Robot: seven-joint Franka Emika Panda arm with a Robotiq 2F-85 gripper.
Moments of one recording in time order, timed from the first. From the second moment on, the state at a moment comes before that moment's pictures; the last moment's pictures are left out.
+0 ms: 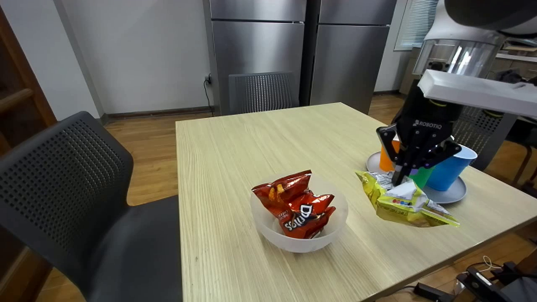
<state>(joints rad) 0.12 -0.09 0.08 -2.77 0.36 2.63 0.36</state>
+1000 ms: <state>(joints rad) 0.19 -0.07 0.19 -2.69 0.36 2.69 0.53</state>
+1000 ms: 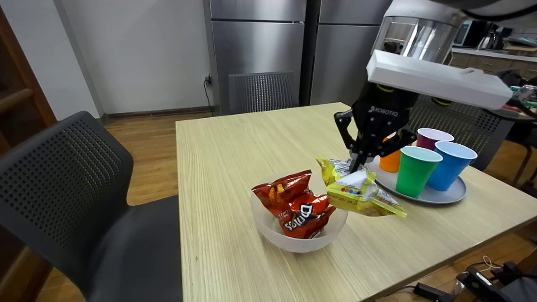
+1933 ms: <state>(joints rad) 0.20 0.18 0.16 -2.47 0.19 2.72 0.76</state>
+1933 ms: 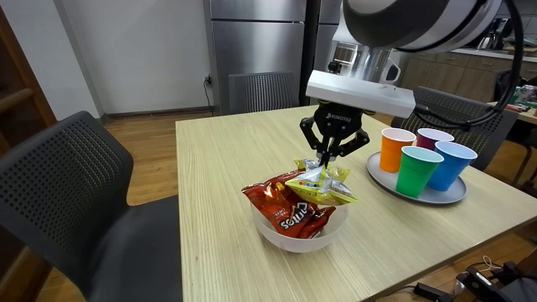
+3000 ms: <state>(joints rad) 0.26 0.28 0.11 -2.42 0.17 2.72 0.80</state>
